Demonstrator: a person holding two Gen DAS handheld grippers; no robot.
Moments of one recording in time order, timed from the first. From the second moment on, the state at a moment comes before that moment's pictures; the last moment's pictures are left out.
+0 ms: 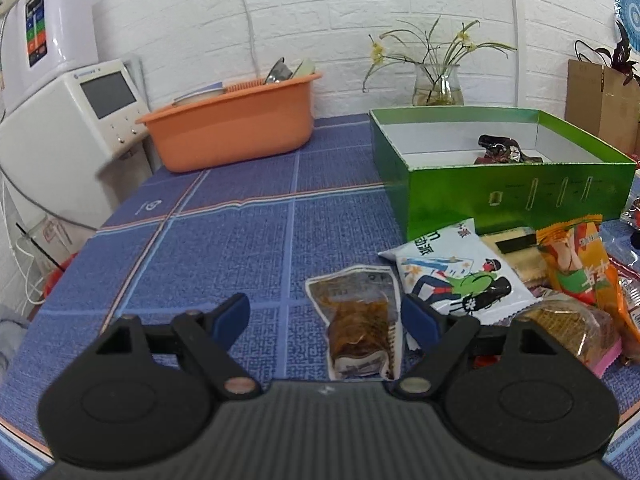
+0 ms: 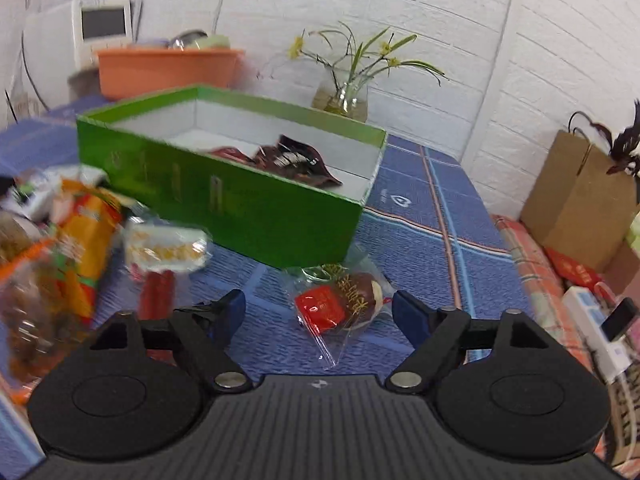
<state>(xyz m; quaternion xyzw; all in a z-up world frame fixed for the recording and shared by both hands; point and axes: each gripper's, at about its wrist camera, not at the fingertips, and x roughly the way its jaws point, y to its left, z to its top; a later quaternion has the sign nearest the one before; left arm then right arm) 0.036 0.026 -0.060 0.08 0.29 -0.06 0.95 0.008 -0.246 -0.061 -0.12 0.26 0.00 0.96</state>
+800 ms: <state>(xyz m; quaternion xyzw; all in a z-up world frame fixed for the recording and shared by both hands) 0.002 0.046 -0.062 0.00 0.31 -0.08 0.95 -0.030 -0.263 -0.049 -0.05 0.23 -0.04 0.97</state>
